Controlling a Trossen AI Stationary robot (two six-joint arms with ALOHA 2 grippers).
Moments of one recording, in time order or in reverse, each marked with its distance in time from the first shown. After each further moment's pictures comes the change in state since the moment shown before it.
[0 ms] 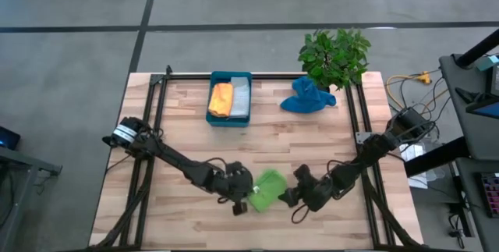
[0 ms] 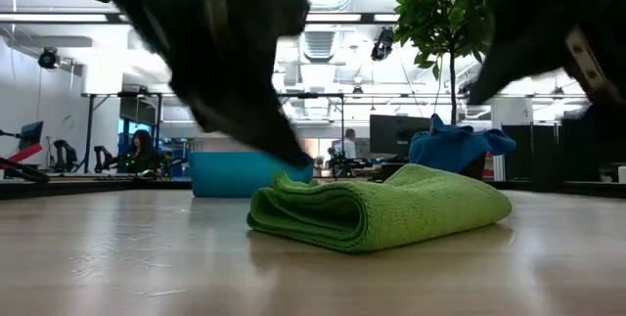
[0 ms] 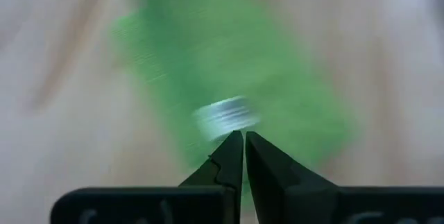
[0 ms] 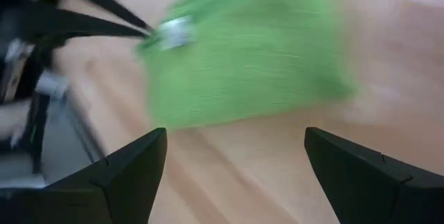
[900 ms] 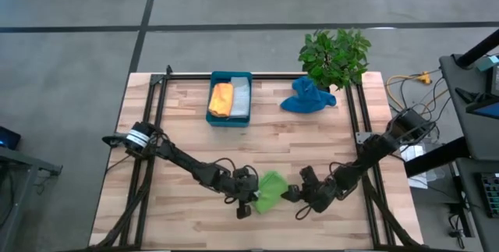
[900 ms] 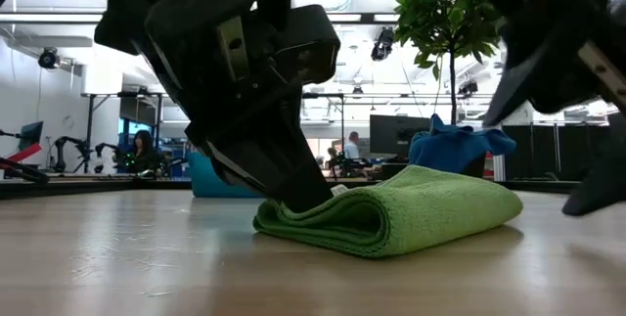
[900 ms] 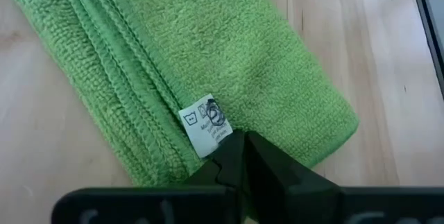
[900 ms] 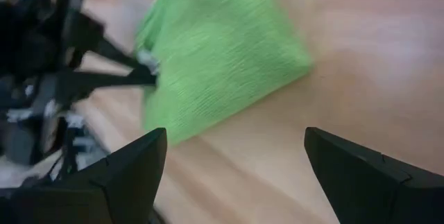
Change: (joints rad) left arm 0.029 0.173 -0.005 0.174 0.210 -0.004; right arm 0.031 0.006 -0.076 0.094 0.012 0.282
